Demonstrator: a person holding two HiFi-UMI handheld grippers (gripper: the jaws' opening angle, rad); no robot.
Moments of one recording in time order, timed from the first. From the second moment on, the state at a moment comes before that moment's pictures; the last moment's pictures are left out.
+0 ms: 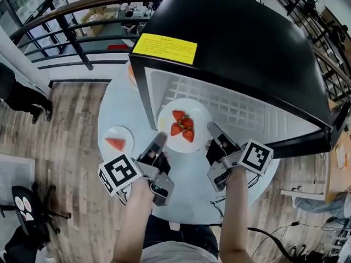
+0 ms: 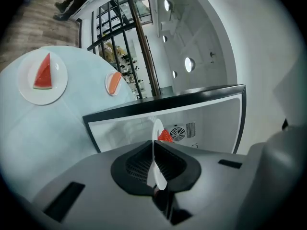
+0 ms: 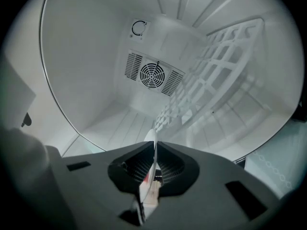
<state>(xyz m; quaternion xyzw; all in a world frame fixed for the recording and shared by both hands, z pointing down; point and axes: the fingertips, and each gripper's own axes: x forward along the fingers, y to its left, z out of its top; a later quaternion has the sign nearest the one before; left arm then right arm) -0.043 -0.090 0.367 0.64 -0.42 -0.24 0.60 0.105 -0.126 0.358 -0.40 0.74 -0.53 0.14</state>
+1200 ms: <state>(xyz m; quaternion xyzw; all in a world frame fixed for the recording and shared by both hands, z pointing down) -0.039 -0.126 0.369 0.61 -0.42 -0.27 0.61 0.131 -0.125 0.353 -0.60 0.73 -0.33 0.02</state>
